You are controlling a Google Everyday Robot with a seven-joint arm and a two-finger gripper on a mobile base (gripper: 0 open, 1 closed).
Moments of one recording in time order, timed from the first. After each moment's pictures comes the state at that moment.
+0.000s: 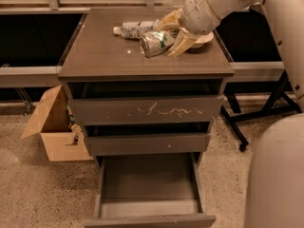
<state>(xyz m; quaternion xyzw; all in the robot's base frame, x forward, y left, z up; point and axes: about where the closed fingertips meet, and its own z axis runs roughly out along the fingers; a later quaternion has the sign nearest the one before) 0.668 -0.055 0.940 -0.81 0.44 0.11 0.37</state>
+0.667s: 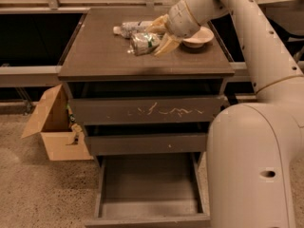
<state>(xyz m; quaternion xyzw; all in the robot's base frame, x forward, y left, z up) 0.727 -0.028 0.906 -0.79 0.46 0.14 0.39</state>
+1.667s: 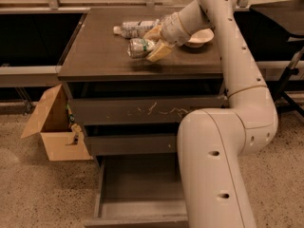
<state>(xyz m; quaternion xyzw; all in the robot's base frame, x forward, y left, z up) 0.777 -0.011 0.859 -0.74 0.52 0.17 0.39</state>
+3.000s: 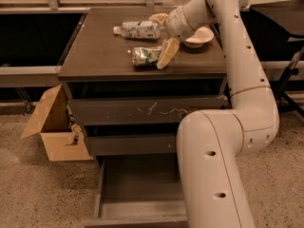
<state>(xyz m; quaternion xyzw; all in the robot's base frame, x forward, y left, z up) 0.780 -0.022 0.880 -0.72 0.54 0.17 0.40</state>
